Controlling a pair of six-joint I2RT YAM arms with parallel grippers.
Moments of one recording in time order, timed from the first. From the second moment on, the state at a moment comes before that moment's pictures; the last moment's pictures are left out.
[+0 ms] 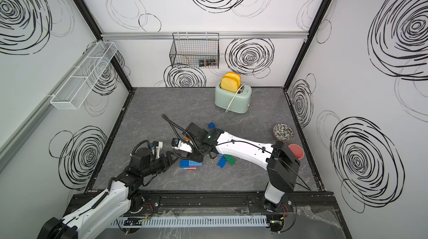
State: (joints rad) left arm -0.33 0.74 0.11 0.03 0.48 -0.99; right arm 1.04 1.62 1.28 -0.67 -0.11 -0.34
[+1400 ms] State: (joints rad) left arm -0.26 0.94 0.17 0.09 0.52 -0.90; right arm 0.54 1.79 1.13 -0.46 -0.25 -0.01
